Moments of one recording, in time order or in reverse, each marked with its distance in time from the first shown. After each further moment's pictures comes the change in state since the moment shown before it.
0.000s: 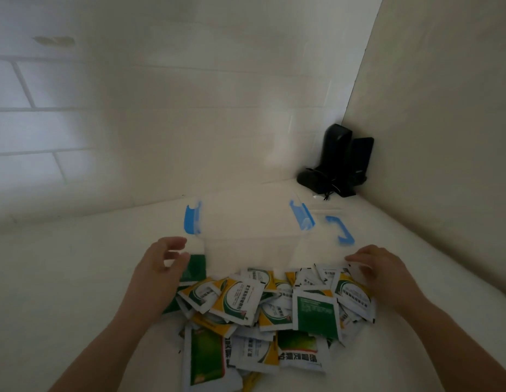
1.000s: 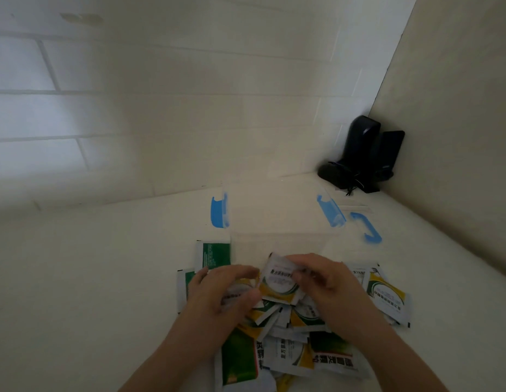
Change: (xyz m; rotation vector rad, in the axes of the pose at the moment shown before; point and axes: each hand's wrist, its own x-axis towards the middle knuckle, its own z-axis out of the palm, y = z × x) left_hand -0.036 -0.007 0.010 0.085 -0.356 0.199; right_hand -0.035 -0.170 -0.021 0.771 -0.128 -0.183
